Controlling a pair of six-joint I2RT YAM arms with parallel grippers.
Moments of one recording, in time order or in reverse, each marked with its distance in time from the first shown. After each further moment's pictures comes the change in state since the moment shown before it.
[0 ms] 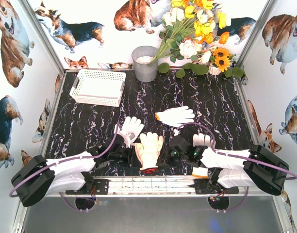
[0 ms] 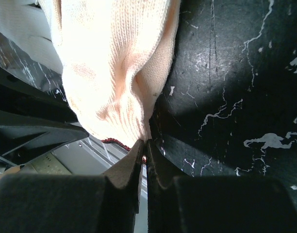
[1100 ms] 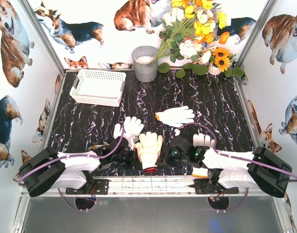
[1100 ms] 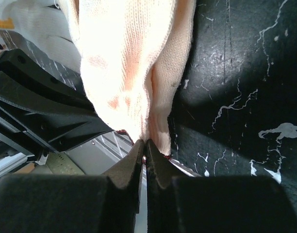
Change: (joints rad) left arm -0.064 0.140 -0.017 0.145 -0.020 -0.034; right arm 0.007 -0.043 0.000 -0.006 0.003 0.048
